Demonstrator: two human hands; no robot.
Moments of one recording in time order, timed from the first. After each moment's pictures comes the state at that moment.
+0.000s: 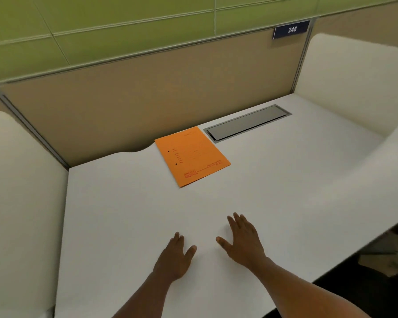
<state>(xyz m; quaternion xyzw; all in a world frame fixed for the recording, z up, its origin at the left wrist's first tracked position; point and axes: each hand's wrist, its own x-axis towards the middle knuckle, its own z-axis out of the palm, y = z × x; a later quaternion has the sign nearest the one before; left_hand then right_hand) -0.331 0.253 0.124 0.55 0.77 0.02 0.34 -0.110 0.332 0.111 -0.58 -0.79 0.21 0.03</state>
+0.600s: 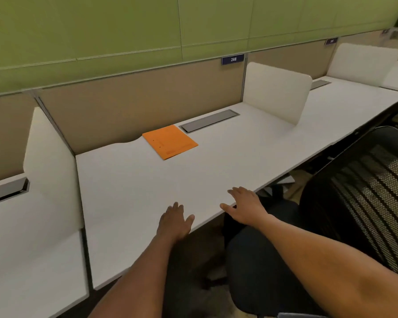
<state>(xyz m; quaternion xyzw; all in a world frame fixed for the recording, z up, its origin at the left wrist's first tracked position) -0.224 0.019 0.255 0.65 0.73 0.04 0.21 0.019 0.074 0.274 -0.60 -0.79 0.13 0.05</state>
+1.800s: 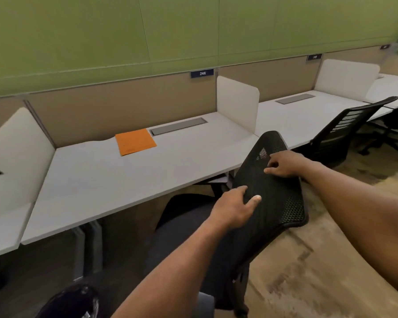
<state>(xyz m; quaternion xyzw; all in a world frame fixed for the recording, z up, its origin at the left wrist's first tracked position) 0.333 -0.046 0.381 0.70 0.62 0.23 0.27 0.523 0.123 0.415 -0.57 -0.82 0.02 -0.06</state>
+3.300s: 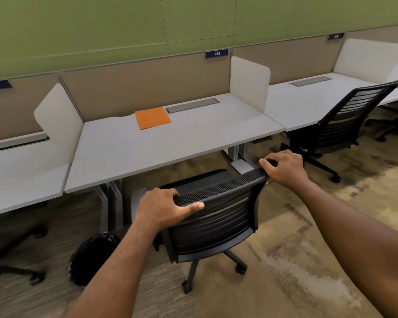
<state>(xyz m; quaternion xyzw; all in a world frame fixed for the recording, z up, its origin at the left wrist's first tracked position) 0.222 -0.253 0.375 0.64 0.75 0.14 -0.02 0.531 -0.054 0.359 -0.54 -0.80 0.02 0.26</state>
